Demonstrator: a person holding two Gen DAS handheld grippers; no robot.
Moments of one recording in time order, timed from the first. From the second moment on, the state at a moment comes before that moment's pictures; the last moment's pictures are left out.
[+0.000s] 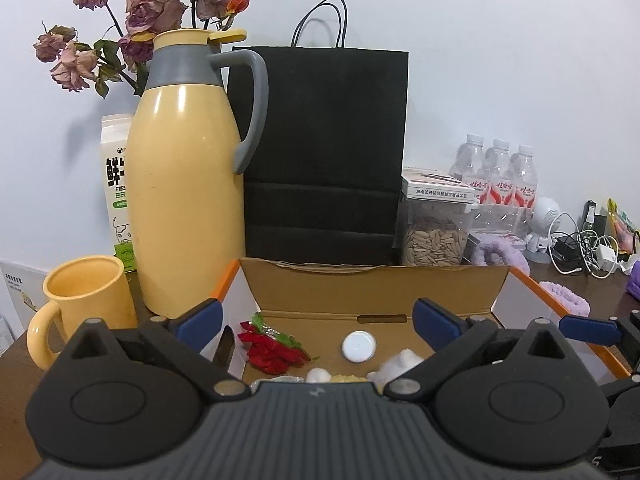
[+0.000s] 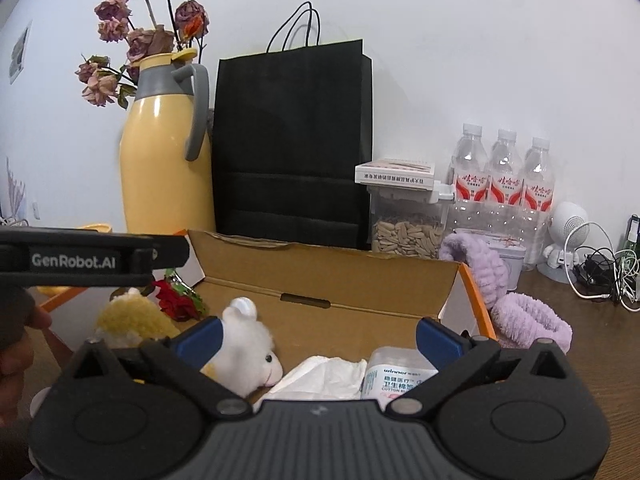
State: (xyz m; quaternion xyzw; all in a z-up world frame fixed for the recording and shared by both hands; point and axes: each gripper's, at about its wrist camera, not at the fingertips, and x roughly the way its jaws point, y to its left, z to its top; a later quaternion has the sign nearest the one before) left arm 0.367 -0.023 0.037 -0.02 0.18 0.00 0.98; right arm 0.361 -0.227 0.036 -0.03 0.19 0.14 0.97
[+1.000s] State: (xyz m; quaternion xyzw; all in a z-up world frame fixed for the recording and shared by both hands) left arm 0.276 0.011 0.037 -0.02 0.14 0.03 0.99; right arm 0.268 -0.234 0.049 -0.05 0.14 0.14 0.98
